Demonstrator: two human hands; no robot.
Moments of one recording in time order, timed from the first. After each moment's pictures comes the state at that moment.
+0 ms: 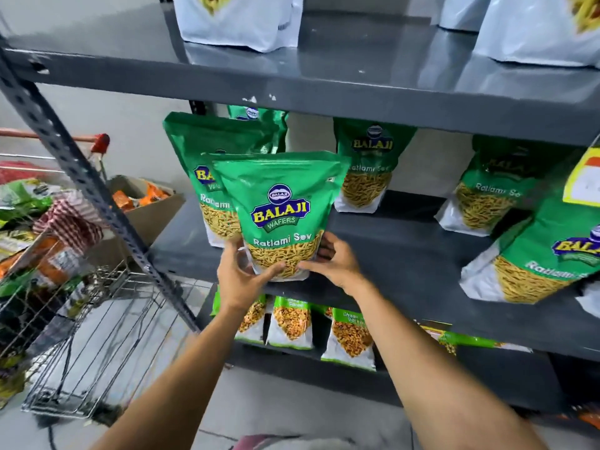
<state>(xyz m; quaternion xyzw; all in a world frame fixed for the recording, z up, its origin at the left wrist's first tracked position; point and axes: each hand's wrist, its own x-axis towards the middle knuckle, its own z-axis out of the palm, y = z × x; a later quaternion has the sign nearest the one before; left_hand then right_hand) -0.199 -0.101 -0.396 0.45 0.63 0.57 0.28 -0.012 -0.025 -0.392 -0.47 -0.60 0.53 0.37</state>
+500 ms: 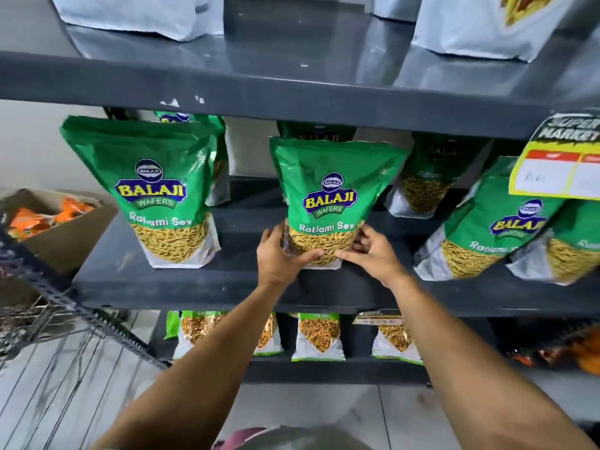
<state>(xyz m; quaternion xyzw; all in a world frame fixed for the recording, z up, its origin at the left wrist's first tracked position) -0.090 -0.020 -0.388 0.57 0.60 0.46 0.31 0.117 -0.012 -0.383 -0.58 -0.57 0.44 0.40</state>
